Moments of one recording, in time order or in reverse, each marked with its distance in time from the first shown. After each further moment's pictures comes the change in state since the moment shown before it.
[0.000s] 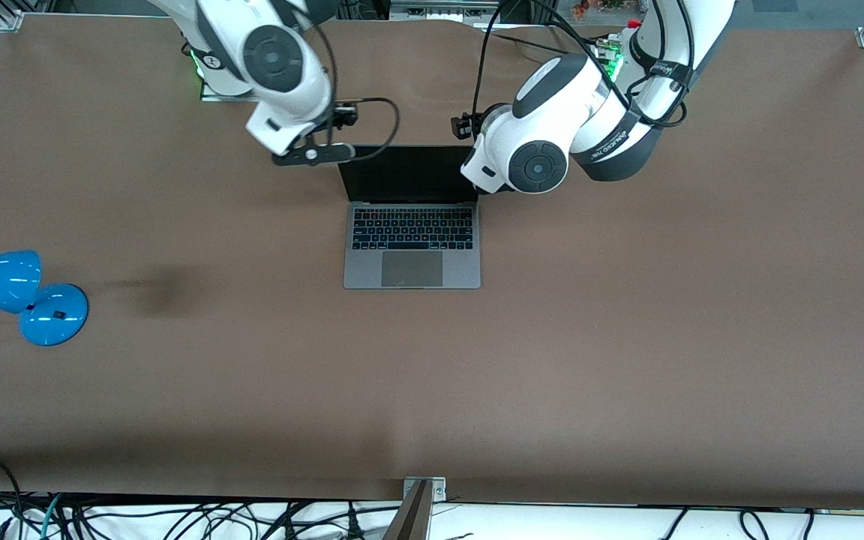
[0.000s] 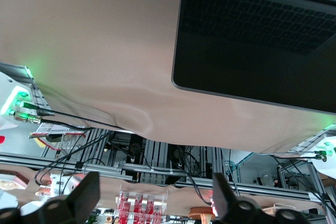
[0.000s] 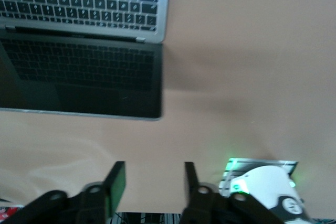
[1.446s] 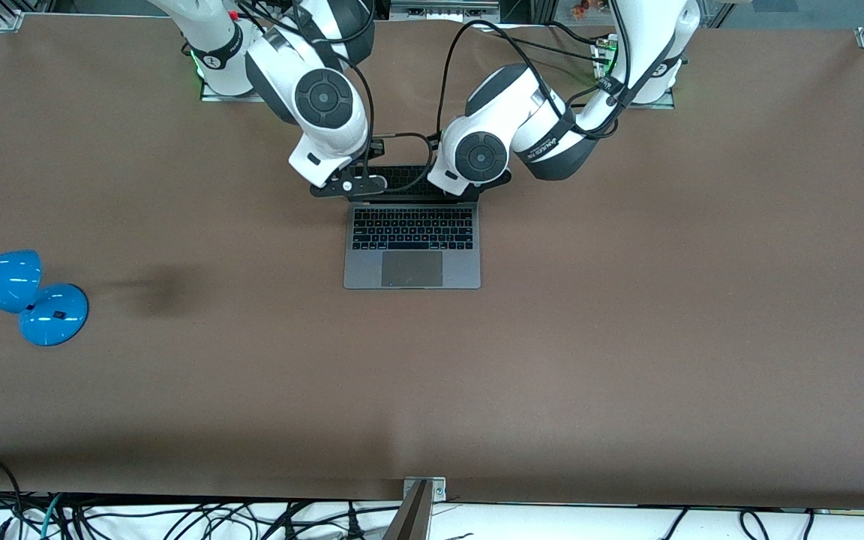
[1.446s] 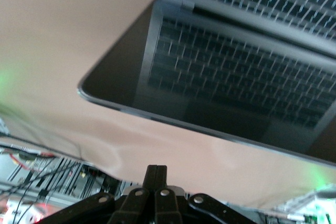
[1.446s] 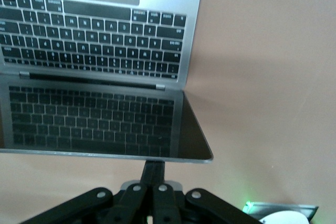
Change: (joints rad) left arm -0.091 0.080 -0.038 -0.059 0.118 0.290 -0.180; right arm -0.009 0.203 0.038 0.106 -0.131 0.145 0.027
